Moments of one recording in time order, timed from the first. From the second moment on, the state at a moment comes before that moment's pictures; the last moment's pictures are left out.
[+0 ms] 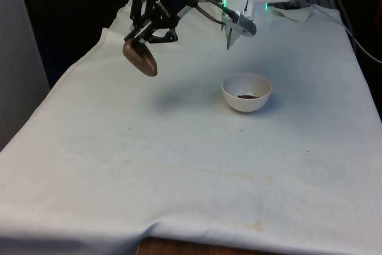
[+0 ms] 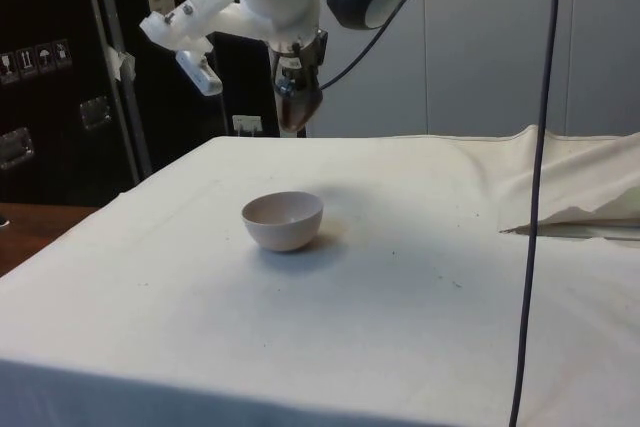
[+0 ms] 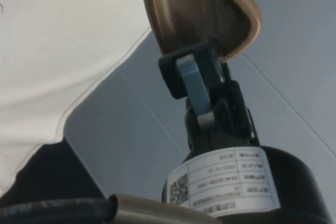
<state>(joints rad) -0.04 0.31 -0.13 -2.10 -1.20 2.33 1.06</state>
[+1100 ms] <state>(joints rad) -0.04 0.36 -0.22 -2.07 -0.96 2.50 0.87</state>
